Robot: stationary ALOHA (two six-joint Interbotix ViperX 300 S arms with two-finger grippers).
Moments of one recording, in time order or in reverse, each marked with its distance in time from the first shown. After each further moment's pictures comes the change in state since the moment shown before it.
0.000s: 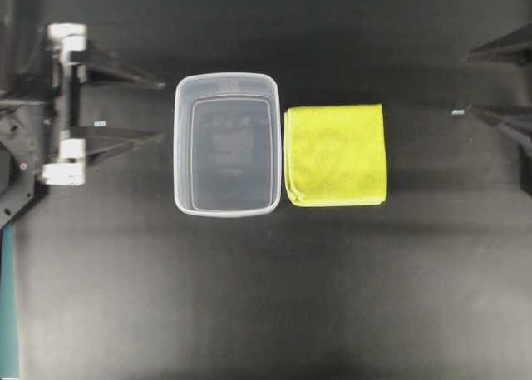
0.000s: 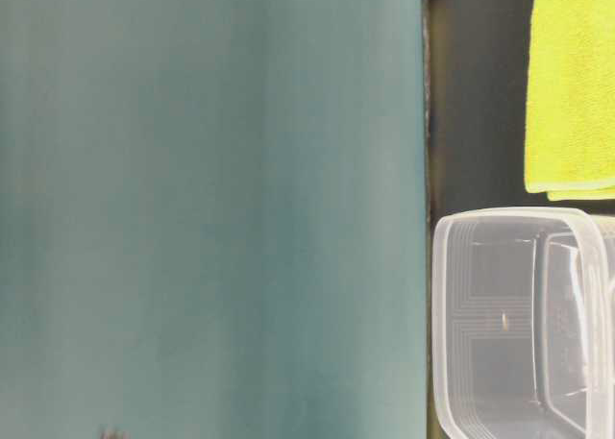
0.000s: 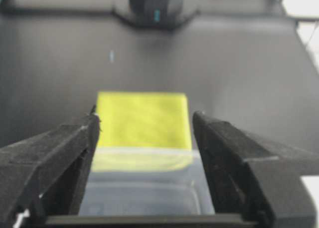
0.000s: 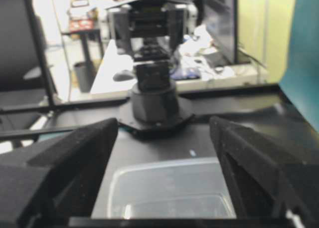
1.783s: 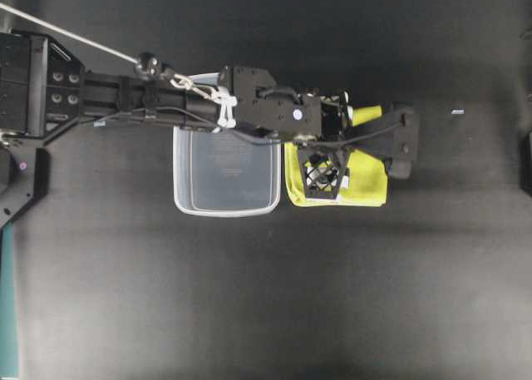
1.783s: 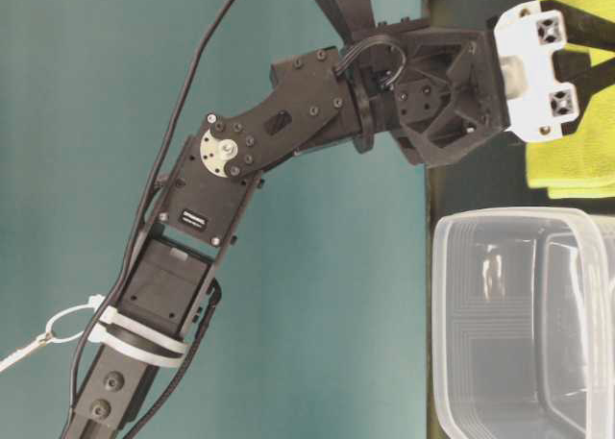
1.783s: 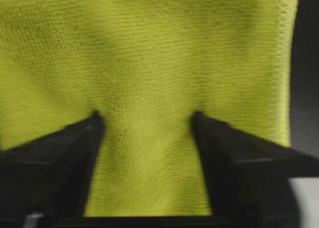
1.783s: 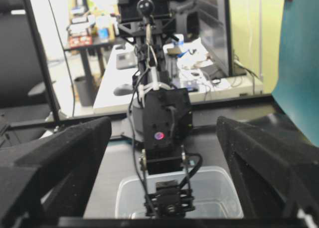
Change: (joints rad) left arm -0.012 1.305 -1.068 0.002 0.715 0.167; right arm -0.009 -0.218 -0.031 0.000 0.198 0.021
